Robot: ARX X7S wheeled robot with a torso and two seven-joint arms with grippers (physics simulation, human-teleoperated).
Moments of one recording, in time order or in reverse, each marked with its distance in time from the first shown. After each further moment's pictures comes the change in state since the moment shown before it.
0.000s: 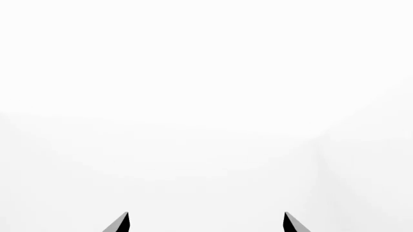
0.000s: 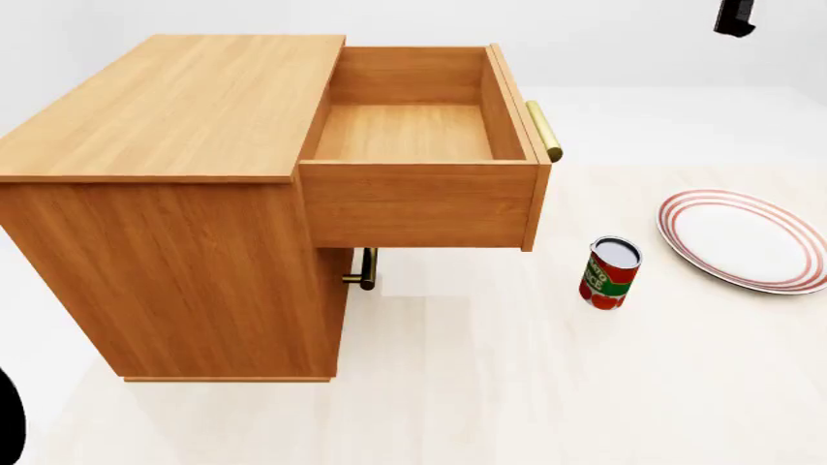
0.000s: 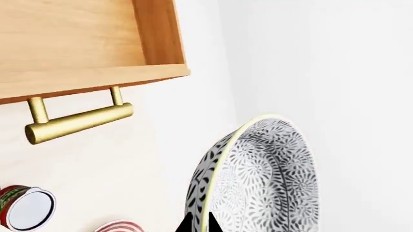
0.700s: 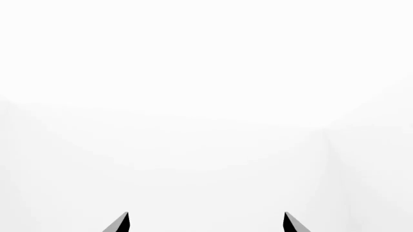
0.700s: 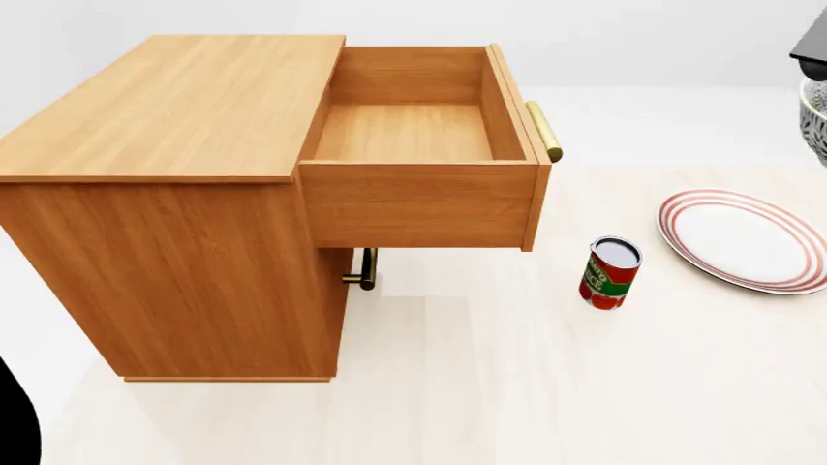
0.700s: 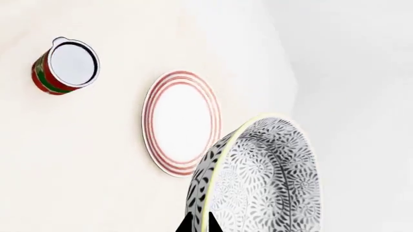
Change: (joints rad) left arm 0.074 0.013 0.020 -0.028 0.085 0.058 0.036; right arm 0.091 0.562 -0.273 -1.097 0.216 1.070 0.413
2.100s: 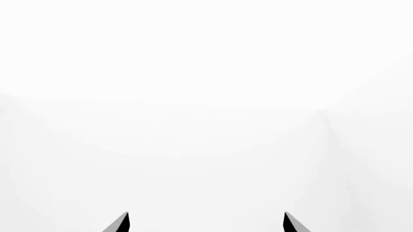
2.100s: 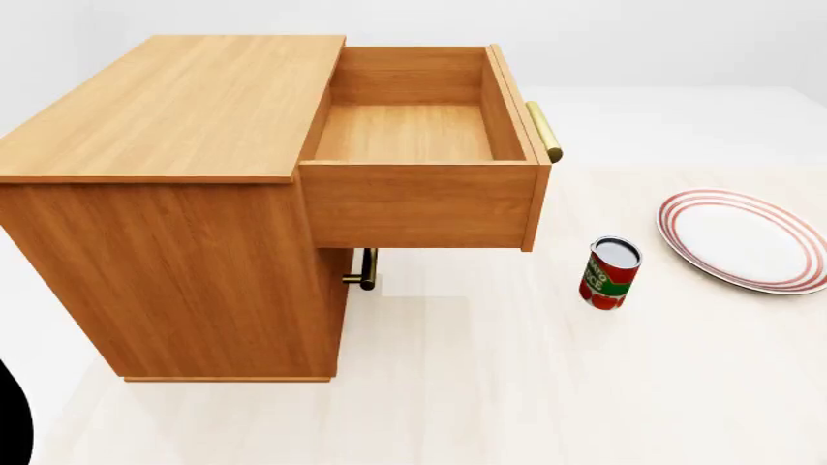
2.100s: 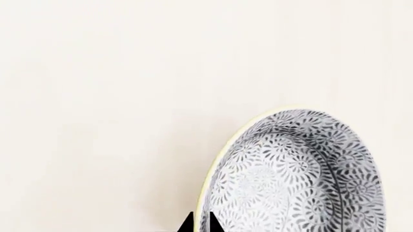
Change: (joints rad) left arm -0.045 -0.004 0.022 0.003 -0.010 -0.099 -0.019; right arm -0.637 0.398 -0.120 0.058 0.913 -0.294 0.951
